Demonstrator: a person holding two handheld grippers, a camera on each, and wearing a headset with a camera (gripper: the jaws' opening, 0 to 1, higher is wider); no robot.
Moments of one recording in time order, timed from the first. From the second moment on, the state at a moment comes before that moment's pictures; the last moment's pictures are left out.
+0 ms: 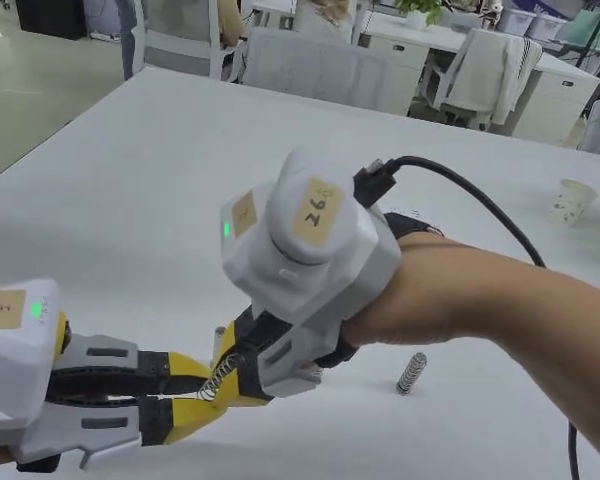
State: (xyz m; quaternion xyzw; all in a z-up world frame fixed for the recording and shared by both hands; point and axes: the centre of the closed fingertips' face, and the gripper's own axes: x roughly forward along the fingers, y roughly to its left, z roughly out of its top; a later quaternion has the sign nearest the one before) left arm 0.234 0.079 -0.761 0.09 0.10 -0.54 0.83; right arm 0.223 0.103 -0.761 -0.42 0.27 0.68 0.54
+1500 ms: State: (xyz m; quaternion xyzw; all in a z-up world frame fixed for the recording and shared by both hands) left arm 0.241 0.091 -0.769 0.07 0.11 -0.51 0.85; right arm 0.236 0.099 -0.753 -0.43 0.26 0.68 0.54
